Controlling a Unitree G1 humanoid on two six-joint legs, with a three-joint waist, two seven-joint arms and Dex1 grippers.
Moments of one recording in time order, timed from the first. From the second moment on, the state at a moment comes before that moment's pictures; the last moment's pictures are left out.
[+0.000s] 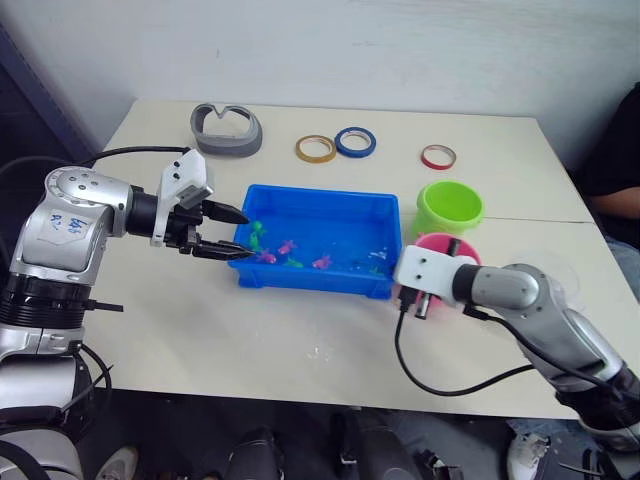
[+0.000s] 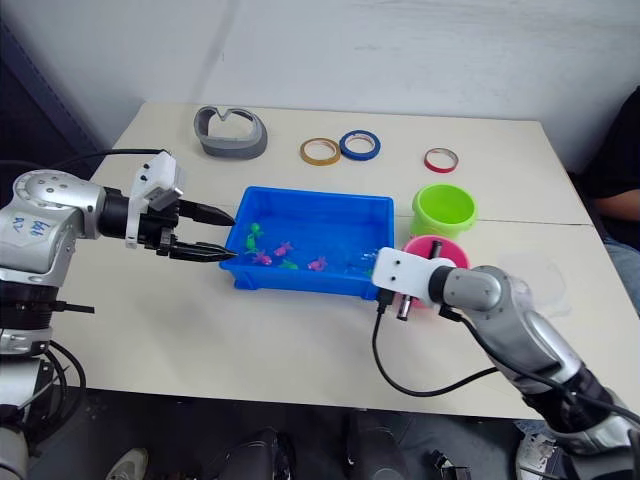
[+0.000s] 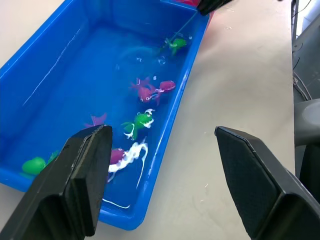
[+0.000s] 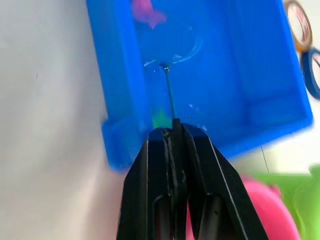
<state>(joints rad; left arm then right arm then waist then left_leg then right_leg) -0.82 0.88 -0.09 0.13 -0.27 0.59 -1.32 -0.46 -0.76 0.35 -0.43 -0.10 0.61 0.78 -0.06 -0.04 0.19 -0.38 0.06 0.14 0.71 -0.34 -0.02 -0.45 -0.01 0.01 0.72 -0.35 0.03</state>
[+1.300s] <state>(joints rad) -0.69 1.07 -0.05 0.16 -0.26 0.54 -1.34 -0.56 -0.69 0.39 -0.43 -0.02 0.76 0.79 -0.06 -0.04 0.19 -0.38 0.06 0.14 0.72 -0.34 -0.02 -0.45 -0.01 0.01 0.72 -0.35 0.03</state>
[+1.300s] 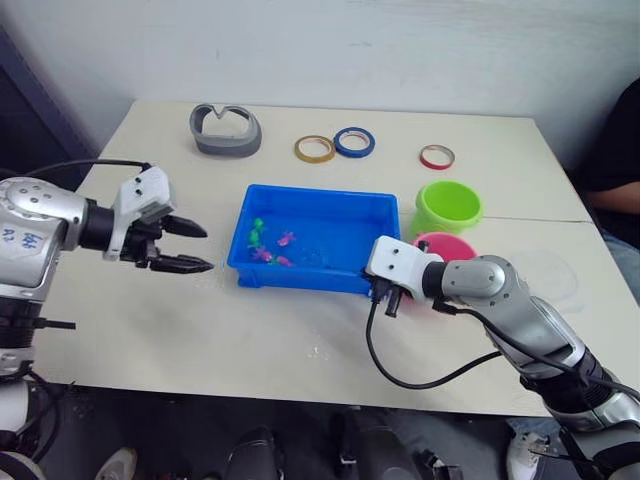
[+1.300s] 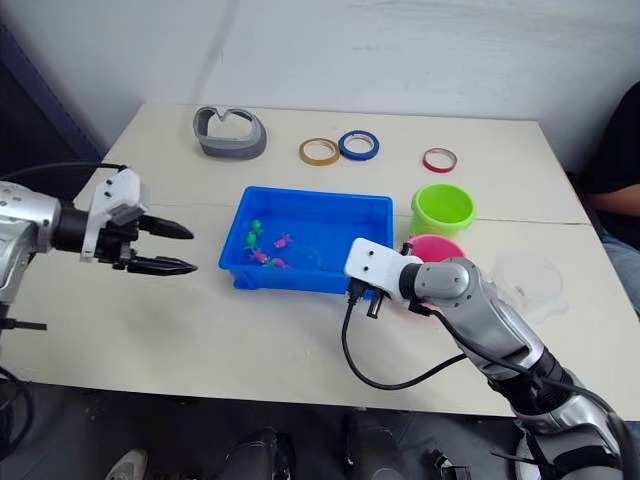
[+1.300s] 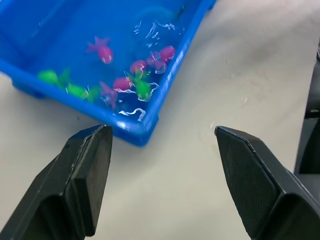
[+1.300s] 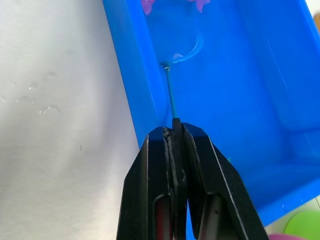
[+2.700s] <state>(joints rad) -0.74 1.00 0.01 0.20 -0.33 0.56 -1.31 -0.71 -0.65 0.23 -0.38 0.20 1.00 0.80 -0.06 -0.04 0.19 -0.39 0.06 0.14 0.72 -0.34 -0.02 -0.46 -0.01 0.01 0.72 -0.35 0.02</state>
